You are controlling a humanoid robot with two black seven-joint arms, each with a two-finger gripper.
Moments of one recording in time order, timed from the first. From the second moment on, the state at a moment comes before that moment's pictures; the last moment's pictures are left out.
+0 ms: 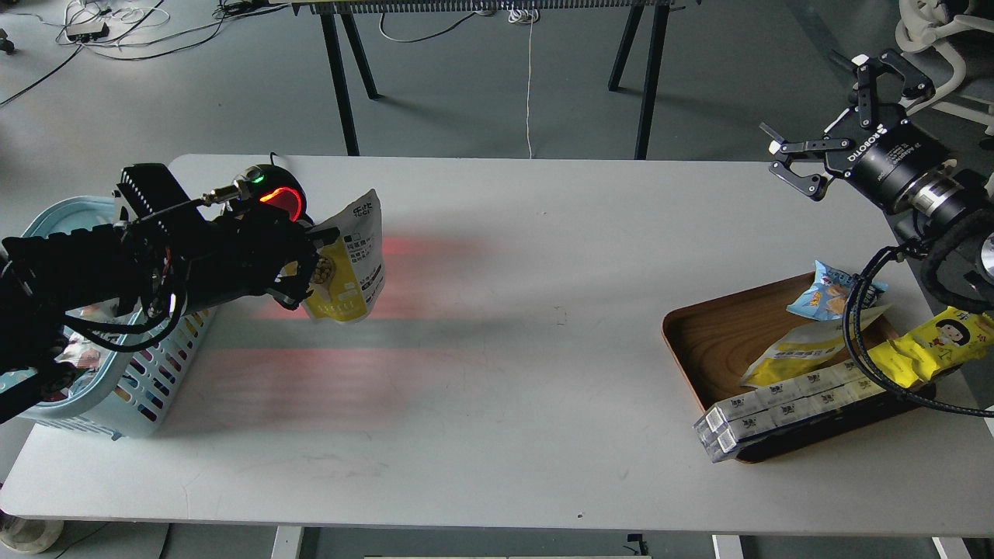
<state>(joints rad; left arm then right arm) -0.67 0.99 -0.57 -1.68 2.18 -0.19 -0.17 0.75 -0.67 0.69 0.91 0.40 0.49 -0.09</state>
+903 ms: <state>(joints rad) -0.72 1.18 -0.58 -1.70 2.18 -0.14 -0.23 0.76 -0.67 0.70 0.91 0.40 0.49 -0.10</state>
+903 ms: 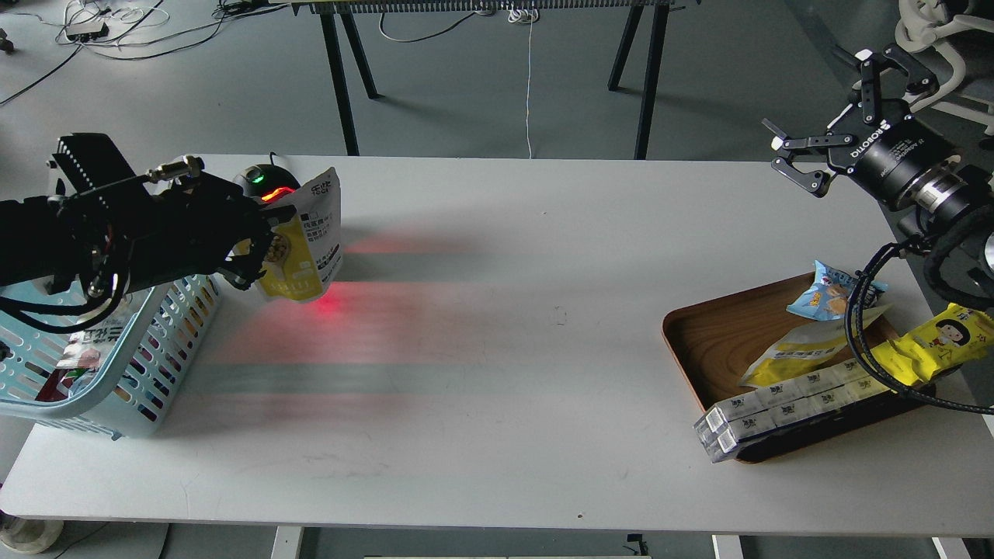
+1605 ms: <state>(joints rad) -0.74 1.64 -0.57 -1.62 2.18 0.17 -0.28 0.78 -0.67 0.69 0.91 0.40 0.49 -0.10</state>
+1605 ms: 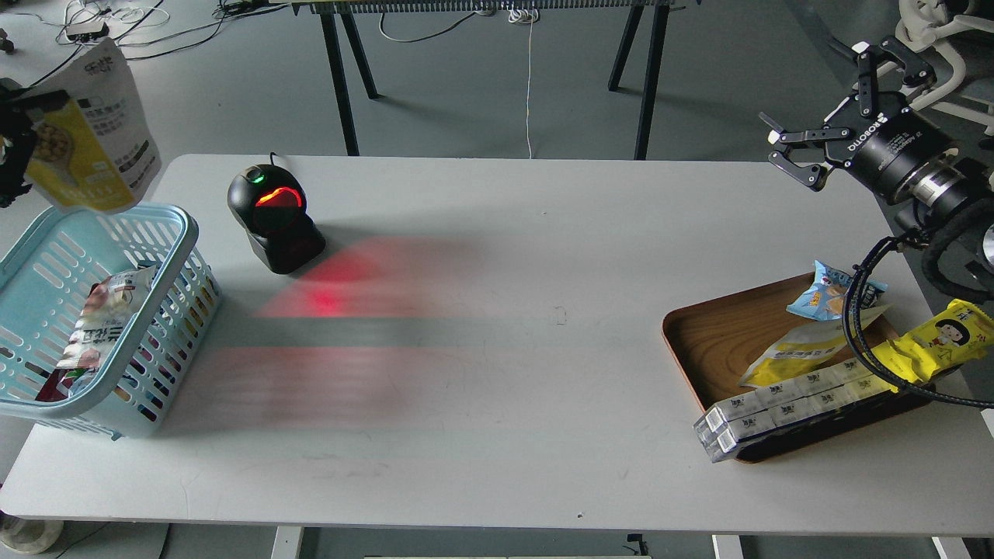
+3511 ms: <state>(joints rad) -0.73 1.57 0.00 -1.42 2.09 0.49 -0.31 0.79 -0.64 0.69 0.90 0.34 0.49 -0.10</state>
